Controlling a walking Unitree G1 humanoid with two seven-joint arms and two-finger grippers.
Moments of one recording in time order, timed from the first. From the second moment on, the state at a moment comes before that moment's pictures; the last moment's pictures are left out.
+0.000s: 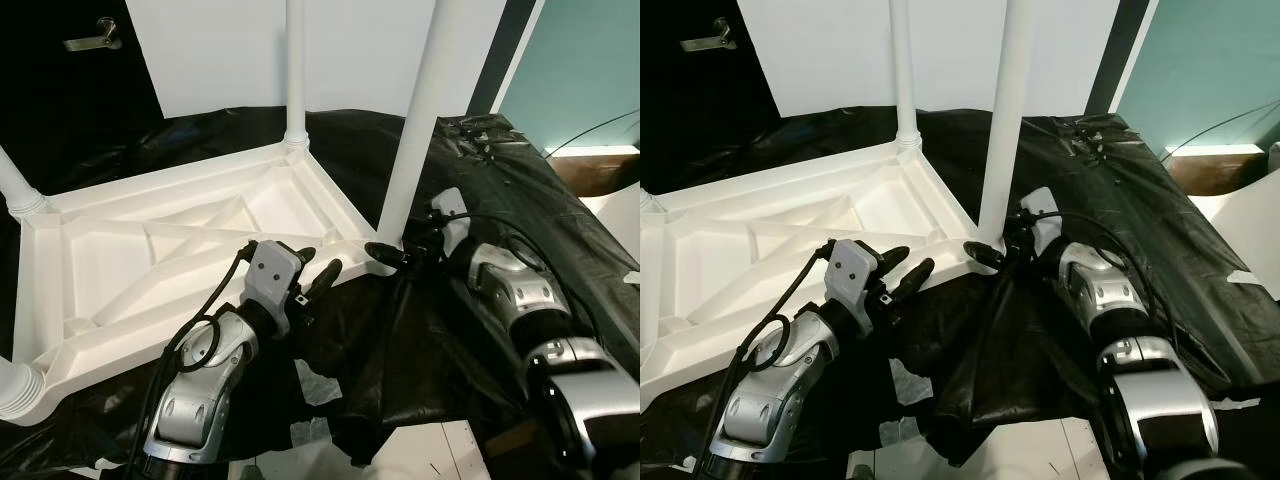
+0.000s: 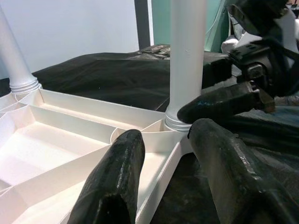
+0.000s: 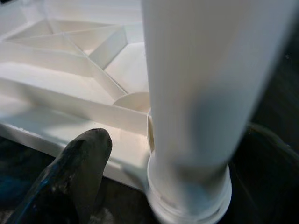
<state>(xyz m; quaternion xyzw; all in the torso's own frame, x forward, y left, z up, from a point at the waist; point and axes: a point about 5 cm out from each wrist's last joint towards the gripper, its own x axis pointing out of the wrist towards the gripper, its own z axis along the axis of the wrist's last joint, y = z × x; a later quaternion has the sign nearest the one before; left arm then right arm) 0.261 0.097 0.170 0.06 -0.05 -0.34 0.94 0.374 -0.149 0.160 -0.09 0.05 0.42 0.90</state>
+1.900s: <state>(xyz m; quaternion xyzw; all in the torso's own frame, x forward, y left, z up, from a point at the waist) 0.249 0.097 0.165 0.04 -0.04 -0.34 0.94 0.373 -0.100 0.143 0.04 0.05 0.05 1.00</state>
